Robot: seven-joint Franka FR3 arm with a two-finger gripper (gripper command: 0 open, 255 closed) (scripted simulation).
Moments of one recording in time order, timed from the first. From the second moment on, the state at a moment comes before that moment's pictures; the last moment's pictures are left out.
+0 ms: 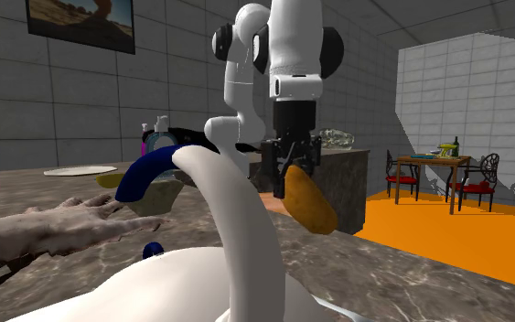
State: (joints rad) arm 0.13 0.29 -0.10 -1.83 0.06 2.05 -0.54
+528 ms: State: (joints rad) arm 0.13 0.25 -0.10 -1.77 0.05 1.95 -0.53
